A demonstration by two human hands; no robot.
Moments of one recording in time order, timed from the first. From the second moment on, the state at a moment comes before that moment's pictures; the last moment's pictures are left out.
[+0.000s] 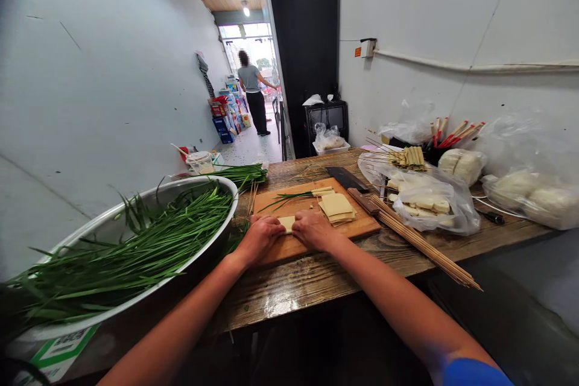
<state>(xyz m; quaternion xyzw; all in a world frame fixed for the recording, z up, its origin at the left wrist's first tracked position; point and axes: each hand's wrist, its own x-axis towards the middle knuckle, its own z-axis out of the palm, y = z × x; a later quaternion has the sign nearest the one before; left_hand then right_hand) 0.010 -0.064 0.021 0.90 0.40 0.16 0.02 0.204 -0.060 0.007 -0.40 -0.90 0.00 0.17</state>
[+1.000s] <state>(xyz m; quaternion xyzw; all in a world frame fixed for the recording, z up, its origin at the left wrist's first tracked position) 0.009 -0.065 0.022 0.90 0.41 0.16 0.02 0.196 -0.074 0.001 -0.41 -0.89 -0.13 0.13</state>
